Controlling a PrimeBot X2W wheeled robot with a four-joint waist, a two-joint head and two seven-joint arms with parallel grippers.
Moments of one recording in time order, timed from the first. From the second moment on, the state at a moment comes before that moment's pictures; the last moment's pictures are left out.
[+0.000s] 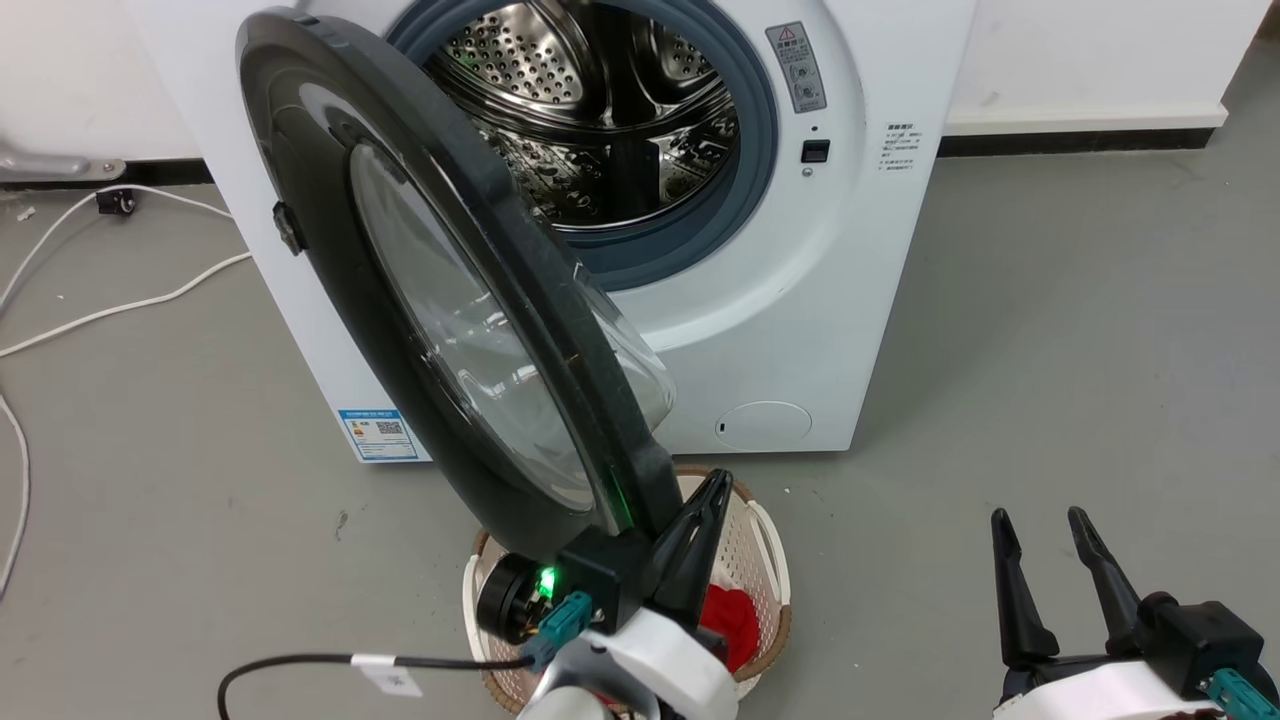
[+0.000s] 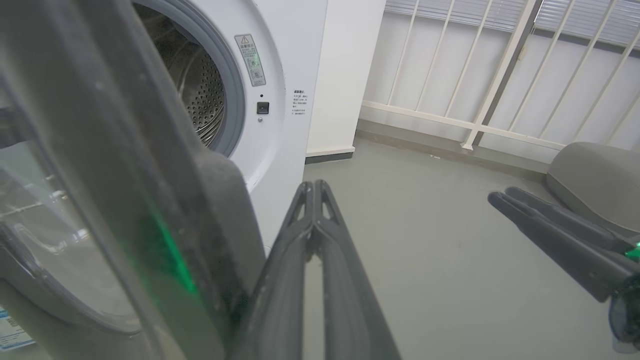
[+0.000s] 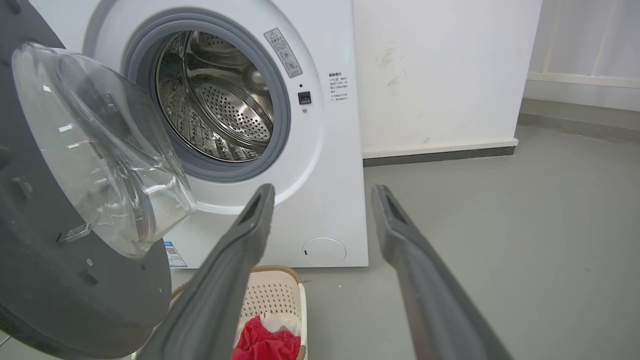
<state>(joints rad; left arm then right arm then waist) -0.25 0.06 -0.64 0.24 -0.40 0.12 -0.22 0.07 -0.05 -0.01 0.11 0.17 0.13 -0.25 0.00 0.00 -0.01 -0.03</state>
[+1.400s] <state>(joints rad) 0.09 0.36 -0.47 -0.20 -0.37 0.37 -0.16 0.09 -0.05 0.00 0.13 0.21 0.13 -0.25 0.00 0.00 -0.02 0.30</state>
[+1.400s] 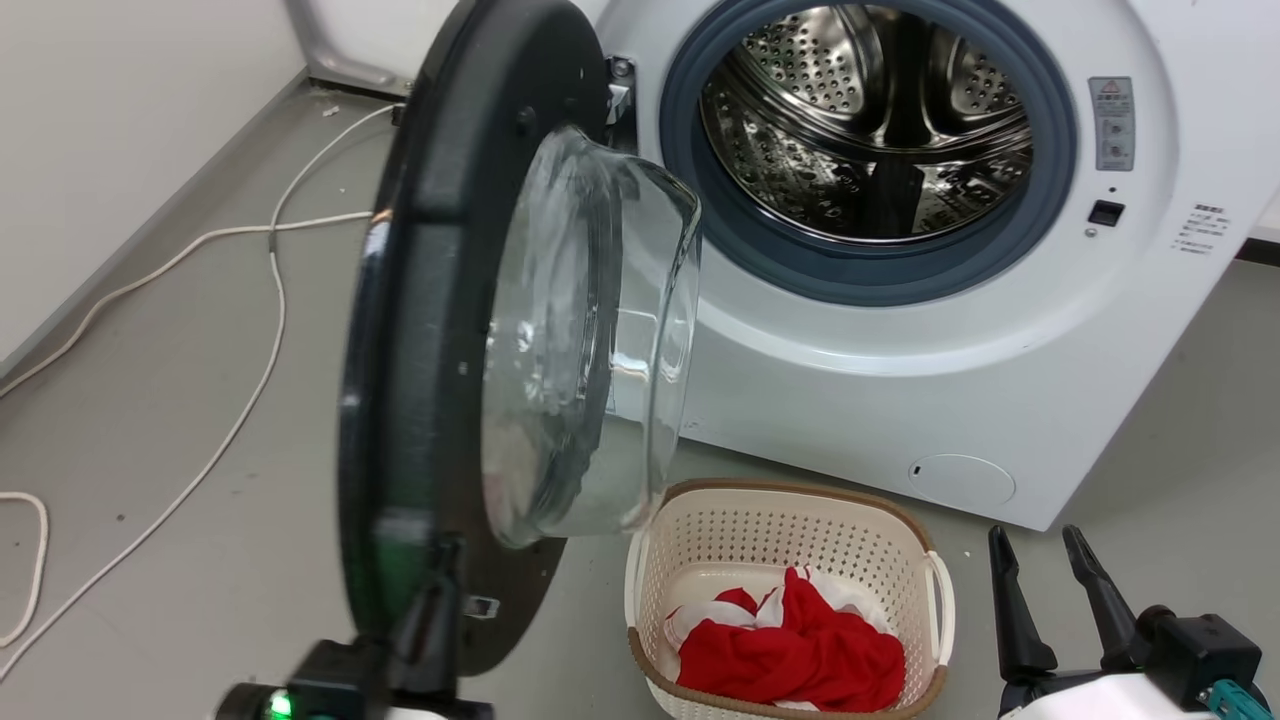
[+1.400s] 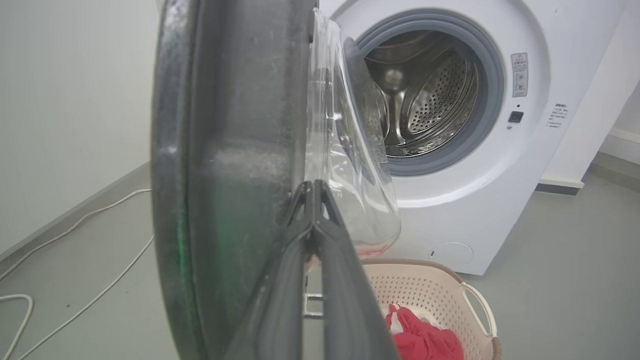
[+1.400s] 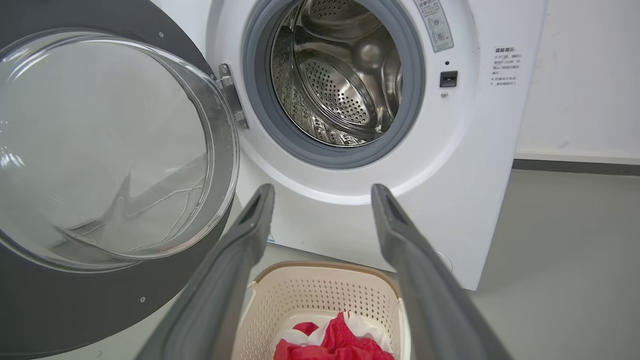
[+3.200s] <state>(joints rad) -0.13 0.50 0.06 0.29 -0.49 0.17 -0.26 0.03 -0.05 -0.01 0.13 0.18 0.13 -0.22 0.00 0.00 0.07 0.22</state>
